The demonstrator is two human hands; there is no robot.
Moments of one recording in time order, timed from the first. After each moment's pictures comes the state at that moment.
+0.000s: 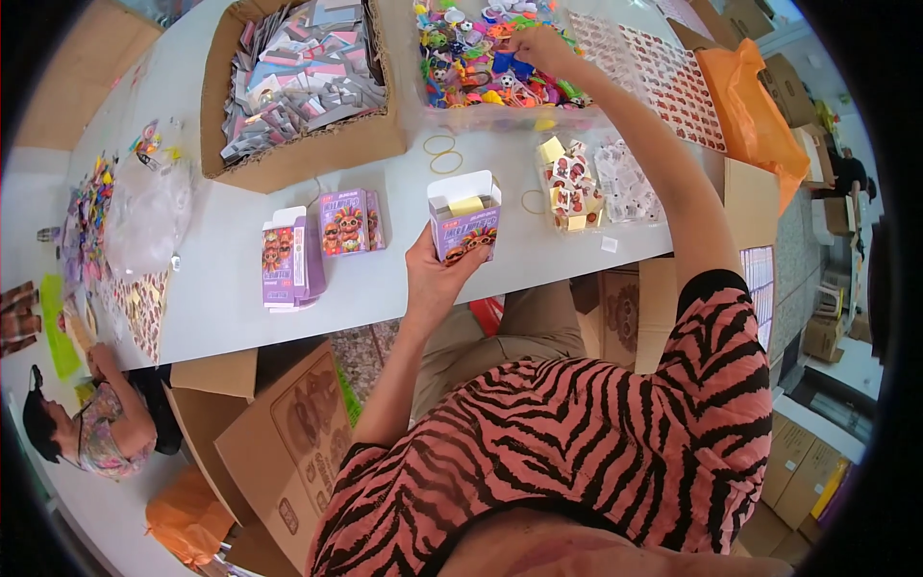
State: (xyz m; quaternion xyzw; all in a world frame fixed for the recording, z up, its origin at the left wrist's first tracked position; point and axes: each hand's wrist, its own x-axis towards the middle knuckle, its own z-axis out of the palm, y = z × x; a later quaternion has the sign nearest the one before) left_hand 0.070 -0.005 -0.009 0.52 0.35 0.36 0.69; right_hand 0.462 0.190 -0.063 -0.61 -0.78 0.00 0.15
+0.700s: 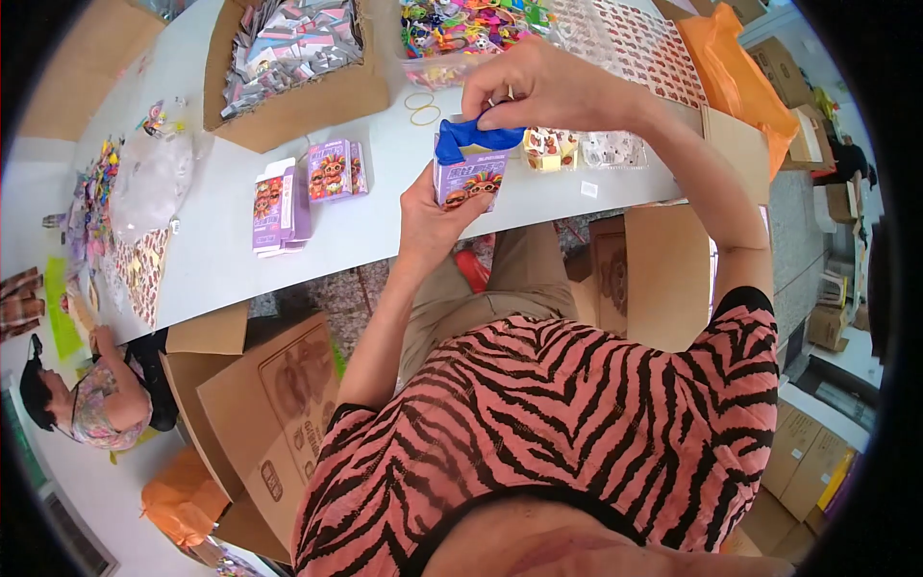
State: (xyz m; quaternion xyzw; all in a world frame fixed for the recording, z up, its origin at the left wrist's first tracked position) left_hand 0.078 -0.033 0.014 0.57 0.30 0.37 0.67; right_hand 0.279 -0.011 0.151 -0.44 -0.81 0.33 0.19
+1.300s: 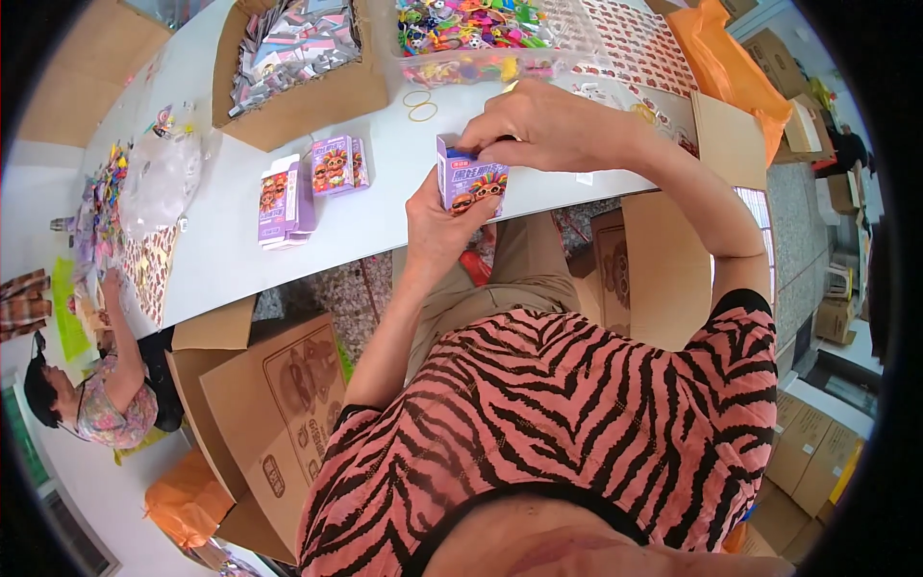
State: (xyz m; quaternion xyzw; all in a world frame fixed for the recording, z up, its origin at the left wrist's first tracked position) left_hand 0.071 -0.065 0.031 0.59 0.30 0.37 0.65; right_hand 0.254 -0.058 0.148 -0.47 -0.84 0.26 0.06
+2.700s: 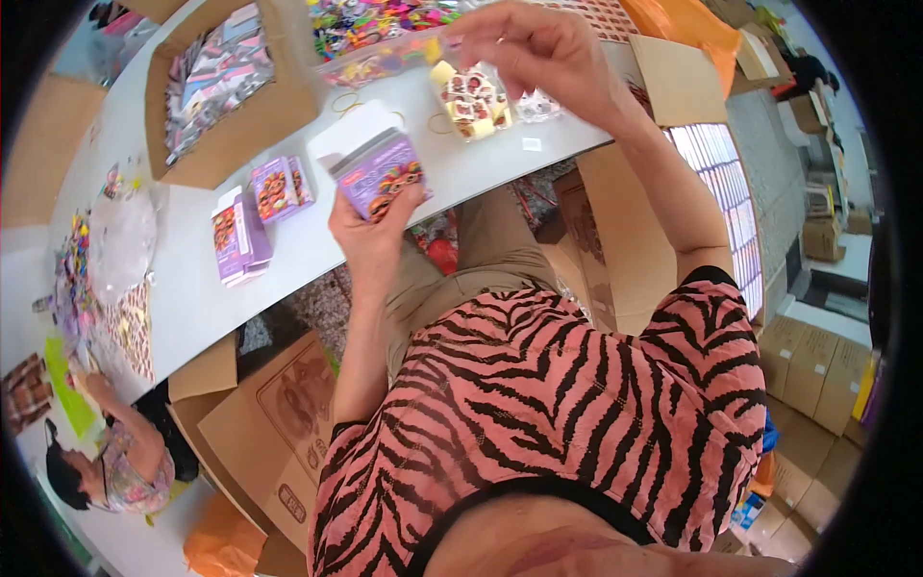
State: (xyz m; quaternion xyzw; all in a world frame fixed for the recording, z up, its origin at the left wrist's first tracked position) left_hand 0.069 -0.067 0.032 0.51 0.30 0.45 0.67; right_hand 0.298 -0.098 0.141 -0.50 -0.66 0.28 0.49
